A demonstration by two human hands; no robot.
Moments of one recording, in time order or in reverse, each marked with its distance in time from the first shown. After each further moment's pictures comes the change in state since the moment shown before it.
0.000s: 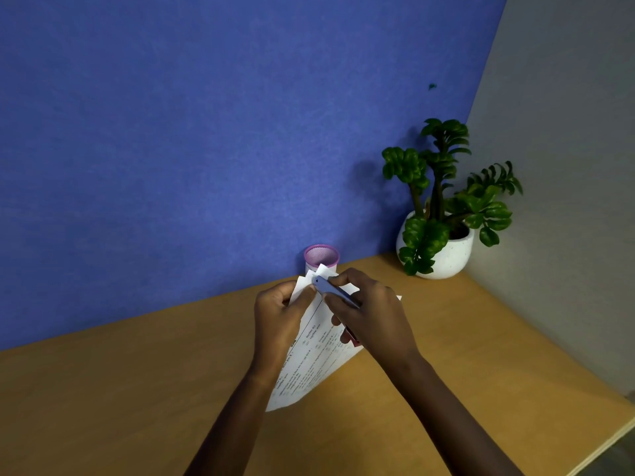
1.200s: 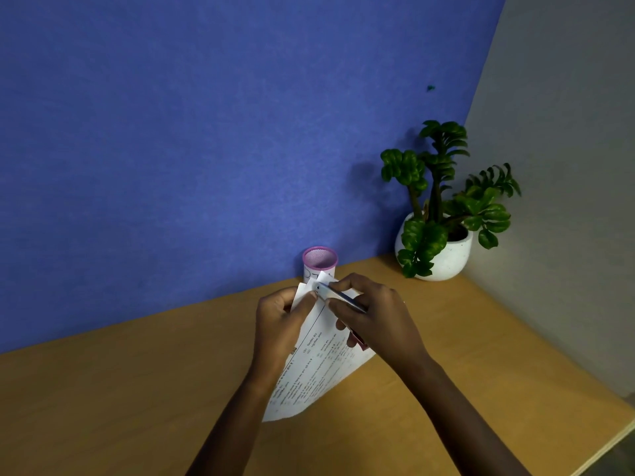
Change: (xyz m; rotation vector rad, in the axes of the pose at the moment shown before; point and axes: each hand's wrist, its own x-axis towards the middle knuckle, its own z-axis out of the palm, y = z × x) left_hand 0.001 -0.006 0.001 -0.068 -0.063 -0.045; right_hand 0.000 0.007 -0.011 0.034 -0.067 -0.055
